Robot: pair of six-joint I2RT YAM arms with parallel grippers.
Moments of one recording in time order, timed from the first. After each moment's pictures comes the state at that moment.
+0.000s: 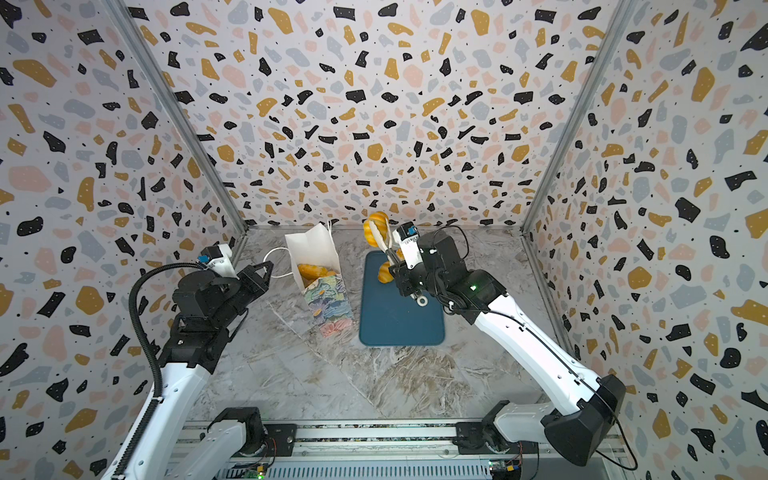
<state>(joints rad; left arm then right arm) 0.00 0.83 0.81 -0.19 0.29 -0.70 0.70 1.29 1.40 -0.62 -0.10 0.16</state>
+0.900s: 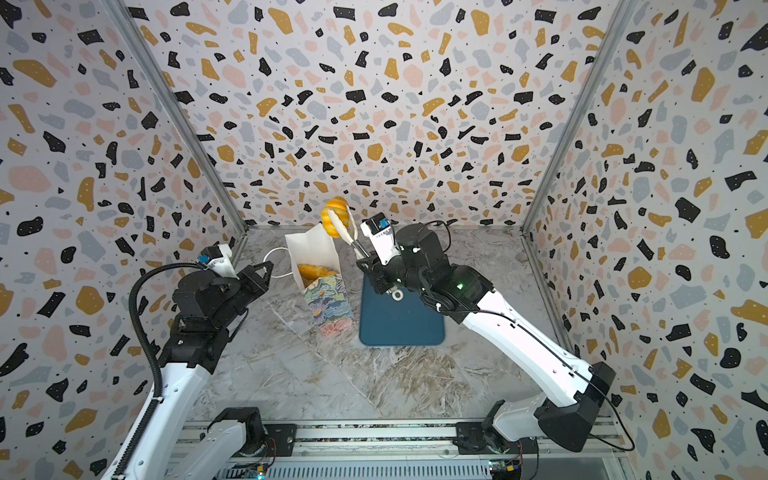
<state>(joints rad) 0.00 0.83 0.81 -0.19 0.29 -0.70 0.88 1.38 1.57 -0.57 -0.10 0.12</state>
